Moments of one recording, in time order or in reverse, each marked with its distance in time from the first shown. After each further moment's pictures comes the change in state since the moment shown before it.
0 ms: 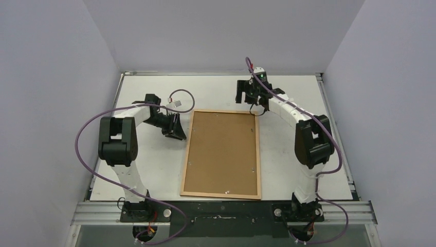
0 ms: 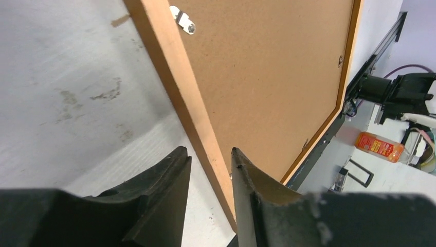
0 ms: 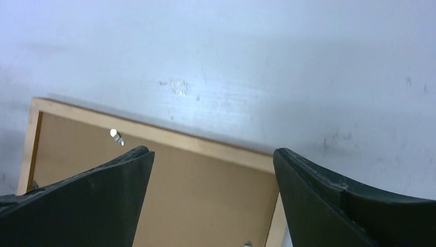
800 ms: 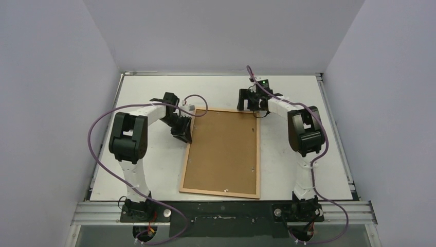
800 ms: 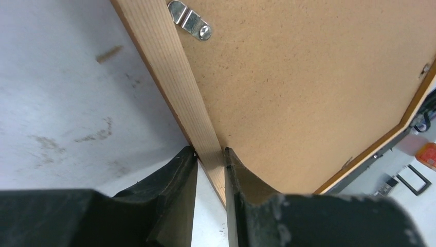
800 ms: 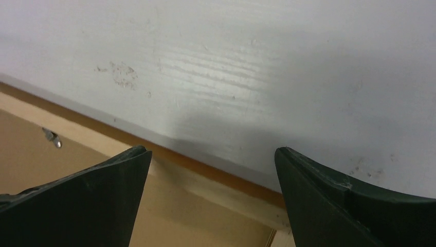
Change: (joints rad) left arm -0.182 0.066 0.061 -0.002 -0.282 -0.094; right arm -0.083 0.275 0.102 0.086 -0.151 -0.073
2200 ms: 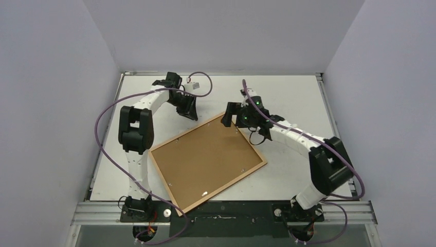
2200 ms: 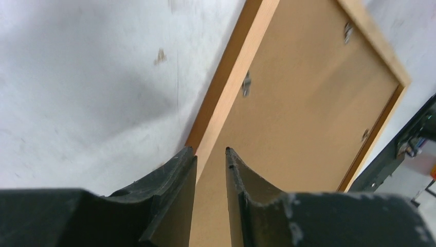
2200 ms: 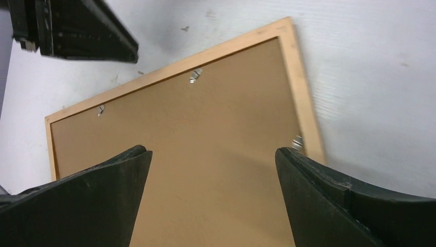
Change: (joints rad) left arm 0.000 0.181 0.417 -0.078 0.044 0.060; right arm 0.240 -0.644 -0.551 0.112 0.043 0.251
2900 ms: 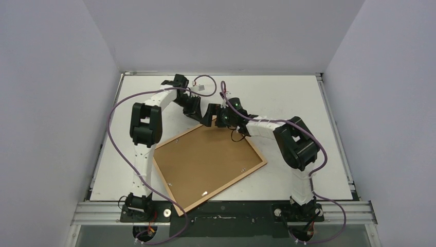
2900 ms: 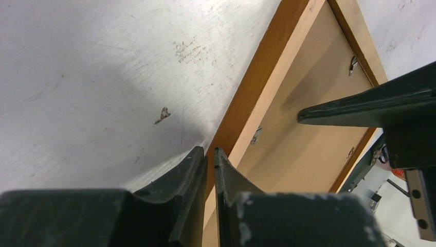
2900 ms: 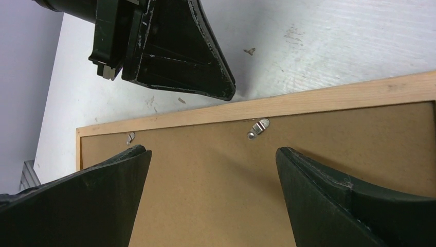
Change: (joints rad) left arm -0.026 0.242 0.257 -0.059 0.071 -0.089; right arm 0.102 0.452 0.190 0.337 -0.154 0.123
